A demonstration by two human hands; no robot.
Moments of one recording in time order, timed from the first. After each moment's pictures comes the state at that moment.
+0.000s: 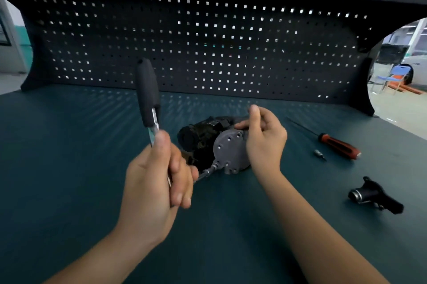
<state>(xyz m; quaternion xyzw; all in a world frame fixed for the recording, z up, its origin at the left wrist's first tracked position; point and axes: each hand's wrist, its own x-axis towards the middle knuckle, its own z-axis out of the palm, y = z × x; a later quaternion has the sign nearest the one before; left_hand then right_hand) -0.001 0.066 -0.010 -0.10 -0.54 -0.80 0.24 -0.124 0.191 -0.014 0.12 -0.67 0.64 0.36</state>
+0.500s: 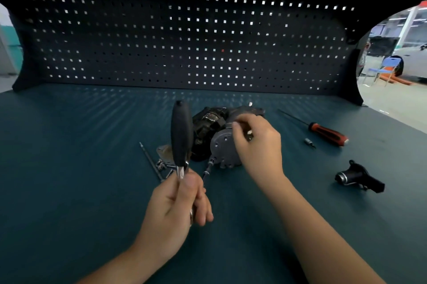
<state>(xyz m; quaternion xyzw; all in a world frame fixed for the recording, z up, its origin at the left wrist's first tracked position) 0.014 0.075 -0.060 -0.21 -0.66 -0.69 0.22 -0.084 0.209 -0.022 0.16 -0.83 0.37 0.37</state>
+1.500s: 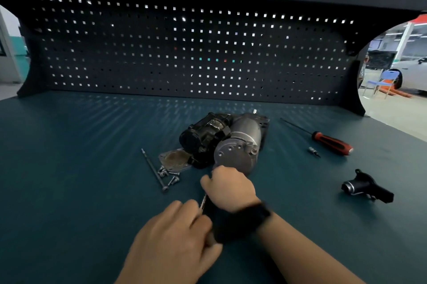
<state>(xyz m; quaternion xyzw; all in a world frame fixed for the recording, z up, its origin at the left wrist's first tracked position) 0.035 0.065 -0.063 -0.20 -0.92 -0.05 0.34 -0.079 0.168 -0.054 0.12 -0.97 0.21 0.02</state>
